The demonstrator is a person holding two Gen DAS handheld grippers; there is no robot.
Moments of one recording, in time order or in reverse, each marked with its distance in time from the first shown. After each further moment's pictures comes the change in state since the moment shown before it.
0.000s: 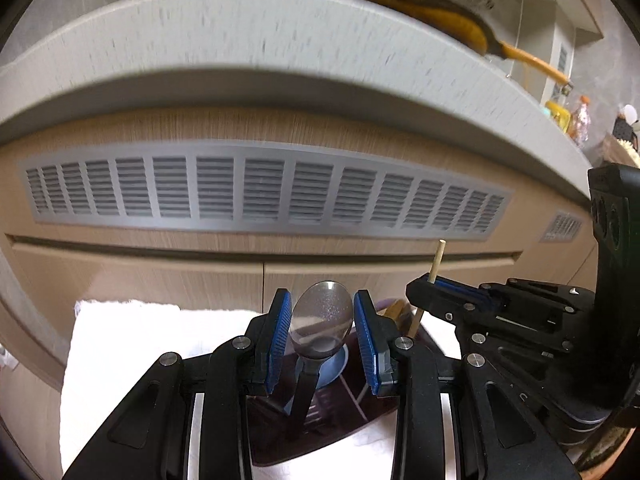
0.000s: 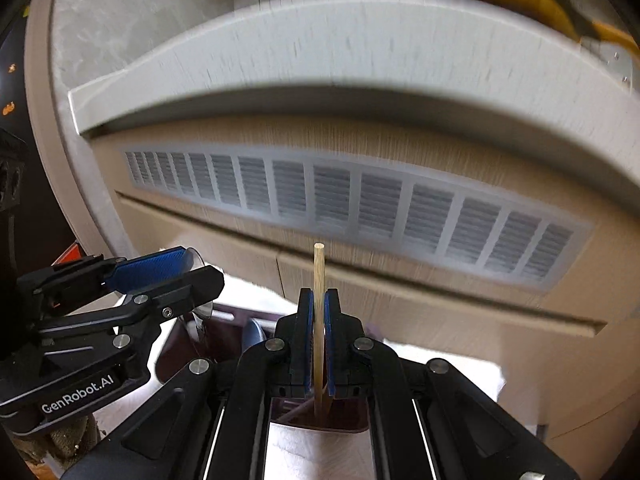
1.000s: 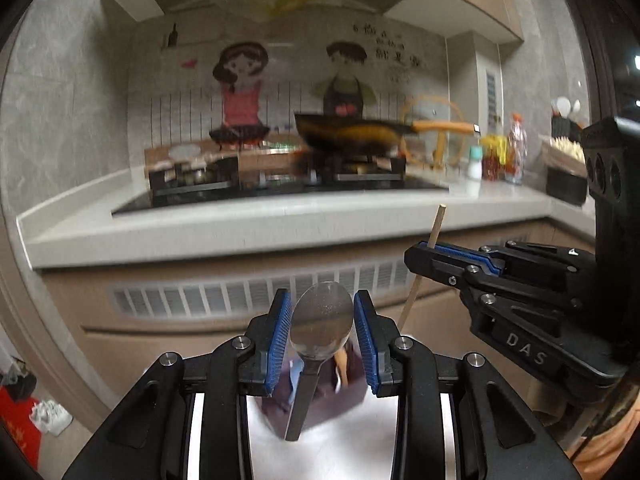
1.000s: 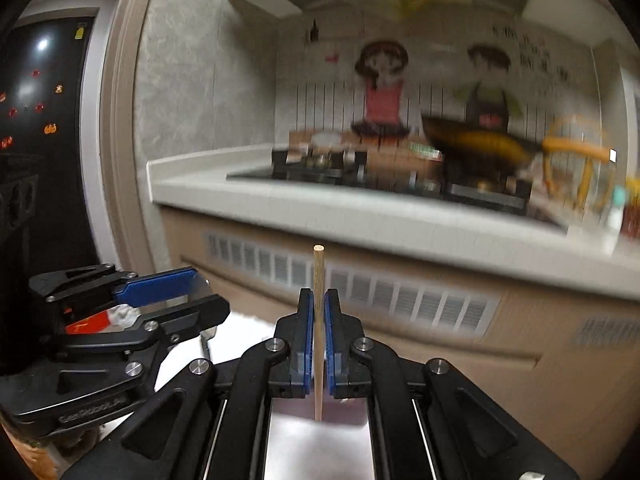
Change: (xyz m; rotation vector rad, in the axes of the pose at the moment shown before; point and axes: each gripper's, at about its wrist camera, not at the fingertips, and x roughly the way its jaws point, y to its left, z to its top) left arm -0.227 -0.073 0.015 0.205 -0.286 0.022; right arm -0.208 0.055 0.008 -0.081 -0.342 -0.006
